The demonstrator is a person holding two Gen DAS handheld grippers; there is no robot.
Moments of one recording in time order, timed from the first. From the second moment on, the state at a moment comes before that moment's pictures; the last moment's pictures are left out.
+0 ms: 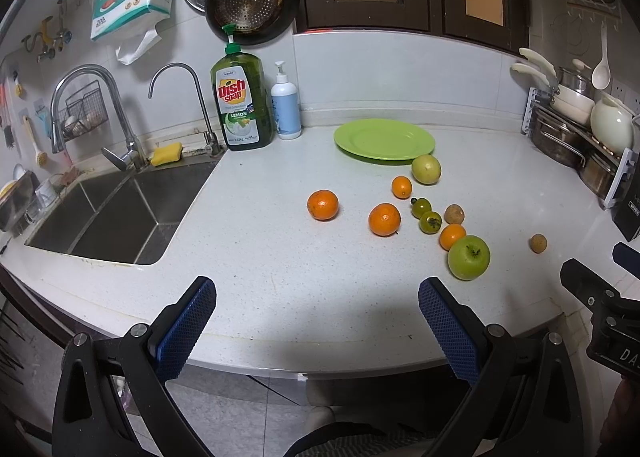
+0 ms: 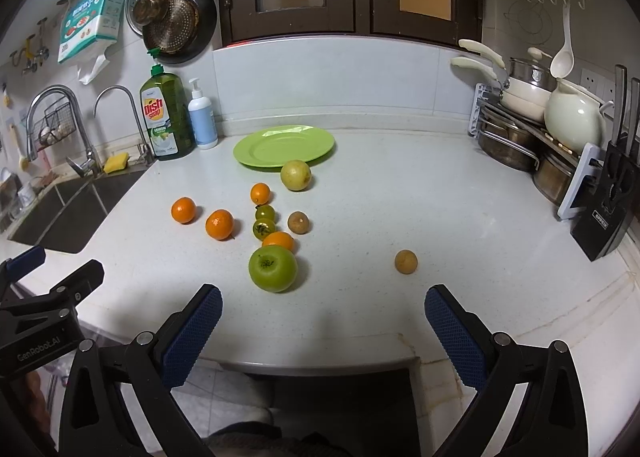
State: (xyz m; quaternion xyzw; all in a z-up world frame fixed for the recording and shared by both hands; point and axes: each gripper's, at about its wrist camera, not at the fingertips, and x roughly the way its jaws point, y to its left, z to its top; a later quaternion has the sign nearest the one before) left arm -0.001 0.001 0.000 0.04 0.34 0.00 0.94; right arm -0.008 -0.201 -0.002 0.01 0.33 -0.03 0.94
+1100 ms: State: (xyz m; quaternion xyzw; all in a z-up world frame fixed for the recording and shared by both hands) left arm -0.001 0.001 -0.001 0.04 0.34 0.00 0.94; right arm -0.009 -0.200 -0.002 0.01 0.33 -0.03 0.94
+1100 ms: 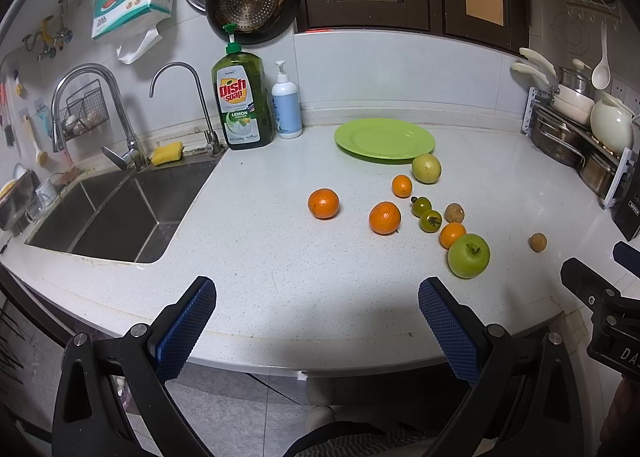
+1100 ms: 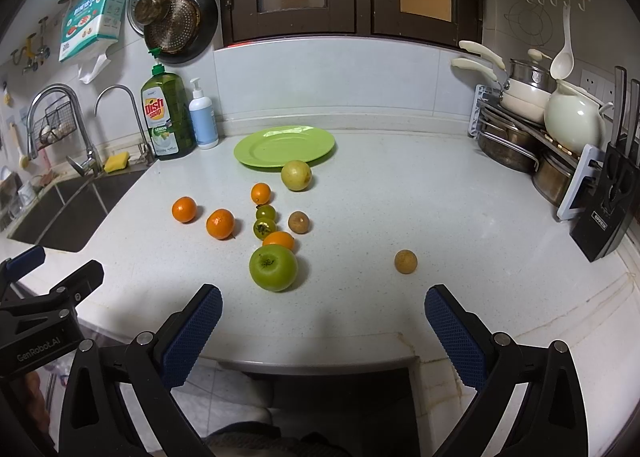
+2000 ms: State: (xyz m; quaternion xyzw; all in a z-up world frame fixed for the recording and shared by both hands) left arm 0.005 0.004 -0.004 0.04 0.35 0.00 0.94; right arm -0.003 -0.201 -0.008 0.01 0.34 -0.03 0.94
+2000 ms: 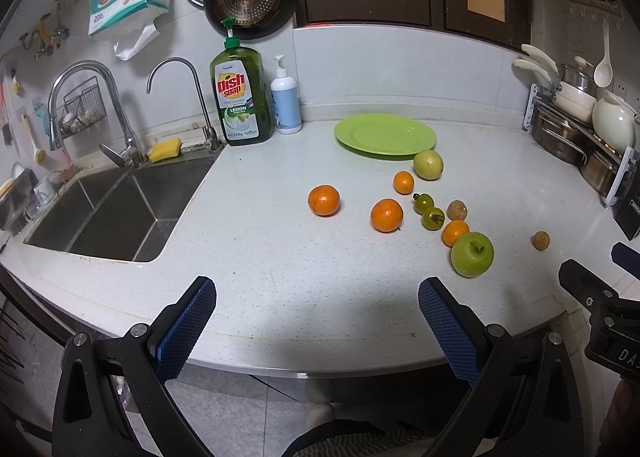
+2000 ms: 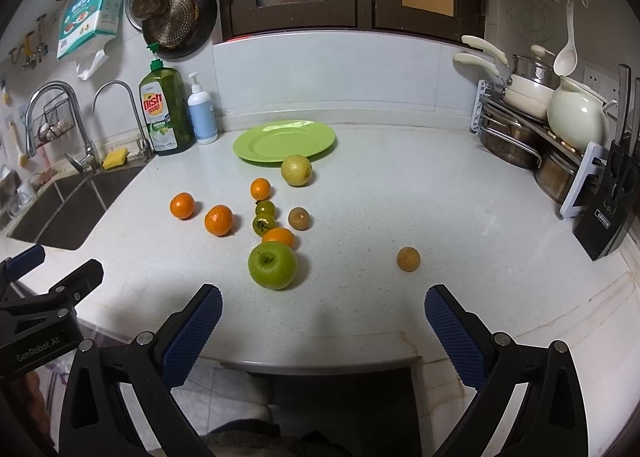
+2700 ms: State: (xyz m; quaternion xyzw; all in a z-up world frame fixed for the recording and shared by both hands) left arm 0.100 -0.004 -0.019 0.12 0.37 -0.14 0.91; right arm 0.060 -0.177 -0.045 0.06 0.41 -0.04 0.91
